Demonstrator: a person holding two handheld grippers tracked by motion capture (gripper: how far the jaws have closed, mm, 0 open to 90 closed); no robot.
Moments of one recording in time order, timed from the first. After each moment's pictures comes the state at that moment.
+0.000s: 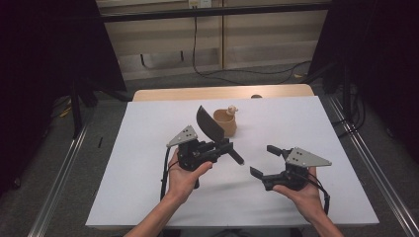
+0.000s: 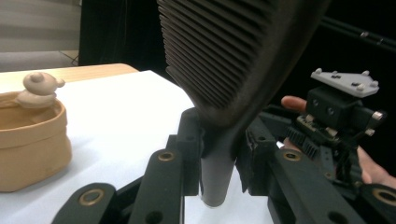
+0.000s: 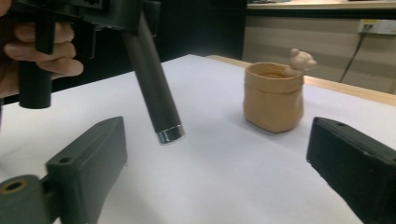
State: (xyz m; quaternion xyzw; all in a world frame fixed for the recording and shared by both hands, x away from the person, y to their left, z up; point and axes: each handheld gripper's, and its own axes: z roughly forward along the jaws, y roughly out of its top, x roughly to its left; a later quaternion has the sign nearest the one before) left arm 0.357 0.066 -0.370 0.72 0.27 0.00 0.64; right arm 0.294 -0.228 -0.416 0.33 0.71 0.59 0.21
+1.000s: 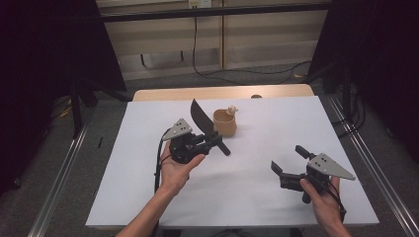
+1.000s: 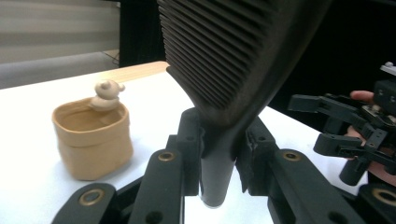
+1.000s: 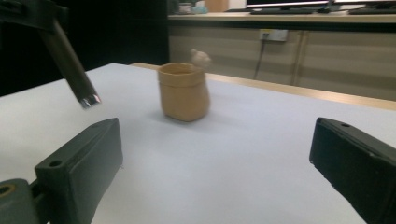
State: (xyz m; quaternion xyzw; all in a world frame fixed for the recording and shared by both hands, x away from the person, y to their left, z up) left arm 0.372 0.083 -0.359 0.74 0.28 0.06 0.61; right arm 0.271 -0.265 -0.420 0.43 0.64 0.55 0.32
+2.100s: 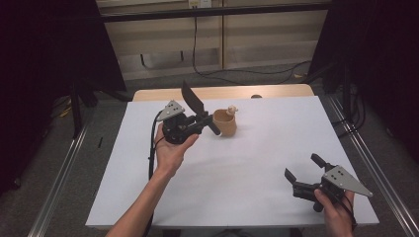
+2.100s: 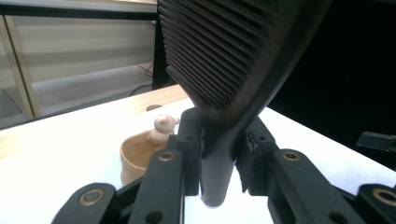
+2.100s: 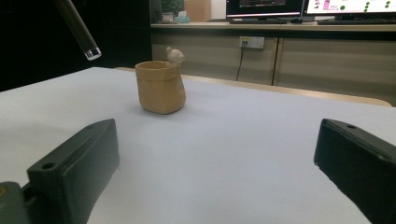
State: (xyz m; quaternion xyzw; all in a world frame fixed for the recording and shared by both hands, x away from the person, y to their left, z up) left arm 0.411 0.092 -0.334 0.73 0.31 0.12 0.60; right arm 0.245 -0.292 -0.435 0.44 0.62 0.54 0.35
